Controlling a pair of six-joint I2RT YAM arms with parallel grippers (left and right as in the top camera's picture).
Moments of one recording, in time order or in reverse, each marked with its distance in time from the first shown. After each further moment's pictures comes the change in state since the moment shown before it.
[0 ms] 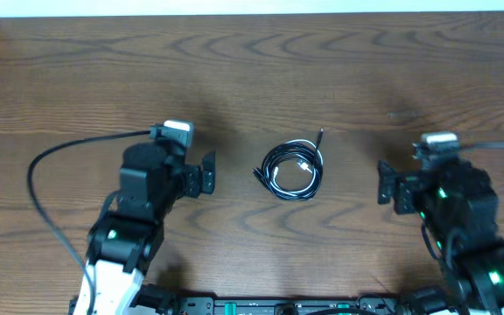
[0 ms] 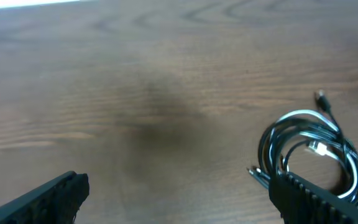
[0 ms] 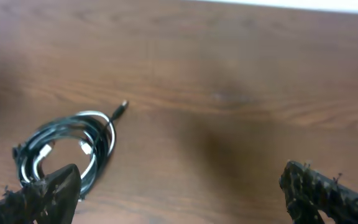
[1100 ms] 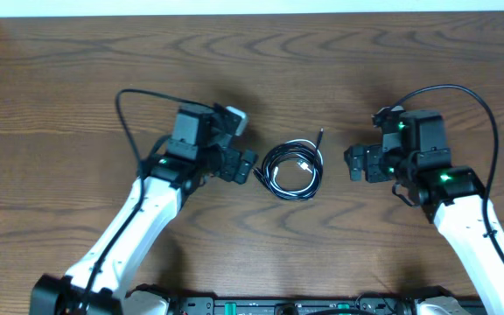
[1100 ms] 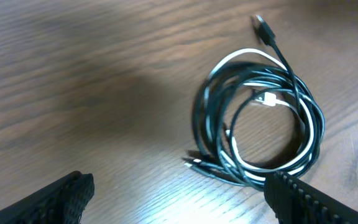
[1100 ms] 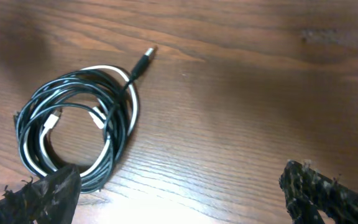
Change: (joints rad) left arm -0.106 0.499 0.148 0.068 0.256 0.129; right arm -0.106 0.488 0.036 0.130 -0.294 -0.001
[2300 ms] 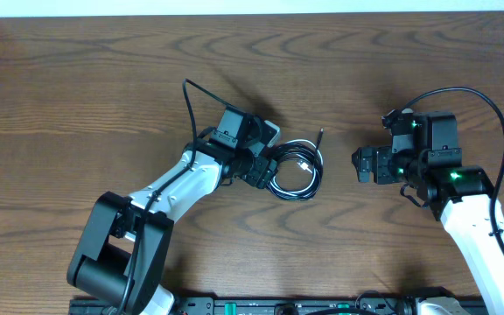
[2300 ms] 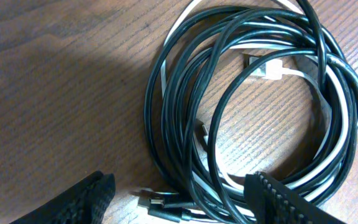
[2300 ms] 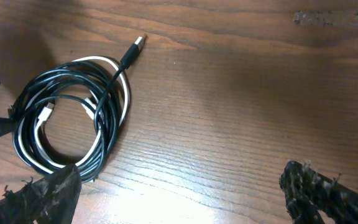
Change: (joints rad) left arm -0.111 0.317 0.060 0.075 0.021 0.031; right arm -0.050 0.000 0.000 -0.039 -0.040 -0.026
